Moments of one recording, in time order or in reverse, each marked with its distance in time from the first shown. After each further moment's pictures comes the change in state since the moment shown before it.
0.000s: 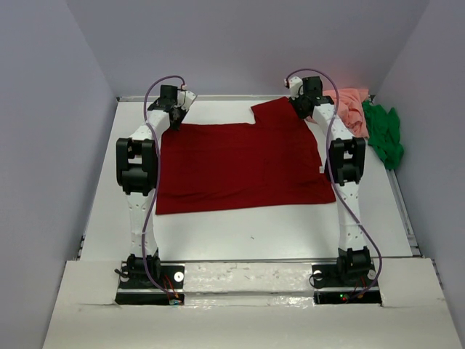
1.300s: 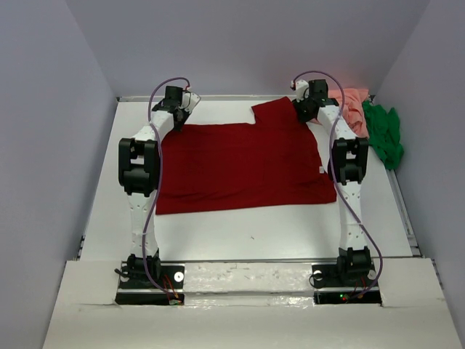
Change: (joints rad) left arm -0.034 -0.011 -0.018 -0.008 -0.071 0.027; right arm -0.045 0.038 -0.004 -0.011 -0.103 0.073
